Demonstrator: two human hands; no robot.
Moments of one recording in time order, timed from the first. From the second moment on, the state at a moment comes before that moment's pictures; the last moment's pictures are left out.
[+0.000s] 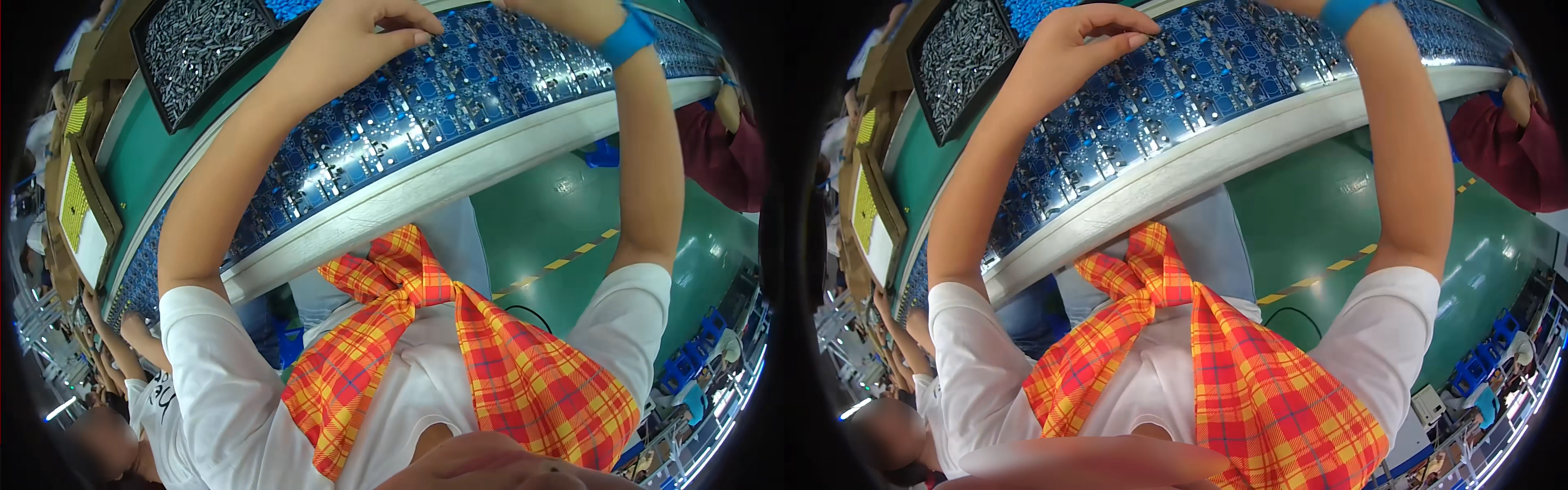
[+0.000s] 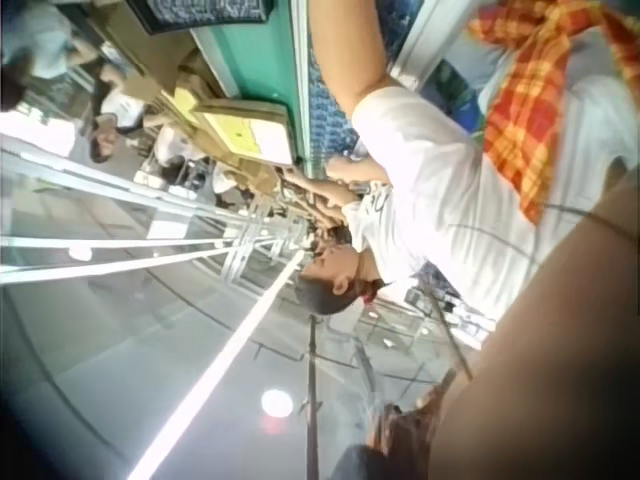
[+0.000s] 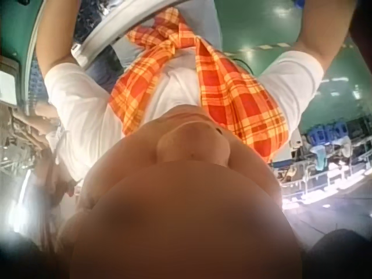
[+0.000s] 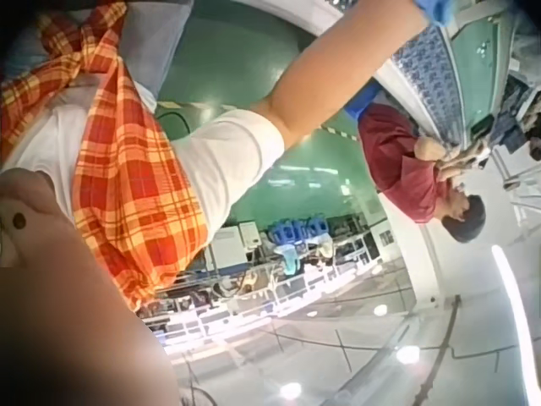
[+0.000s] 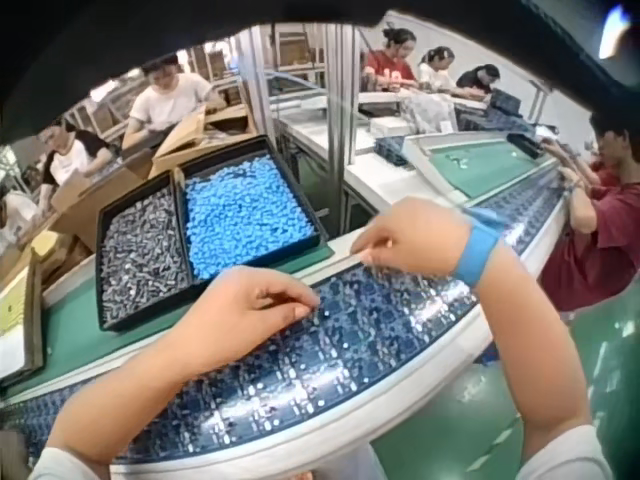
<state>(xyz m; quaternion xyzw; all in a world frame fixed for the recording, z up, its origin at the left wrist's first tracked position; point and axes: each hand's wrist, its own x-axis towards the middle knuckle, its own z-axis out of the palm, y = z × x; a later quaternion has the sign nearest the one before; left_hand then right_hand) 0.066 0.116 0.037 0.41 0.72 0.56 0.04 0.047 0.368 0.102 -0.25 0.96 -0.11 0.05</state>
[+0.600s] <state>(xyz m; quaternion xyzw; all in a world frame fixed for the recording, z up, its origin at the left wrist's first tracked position) 0.046 0.177 0.024 0.51 0.79 0.30 -0.17 -0.046 0.280 0.046 -0.43 0.87 -0.24 -0.08</state>
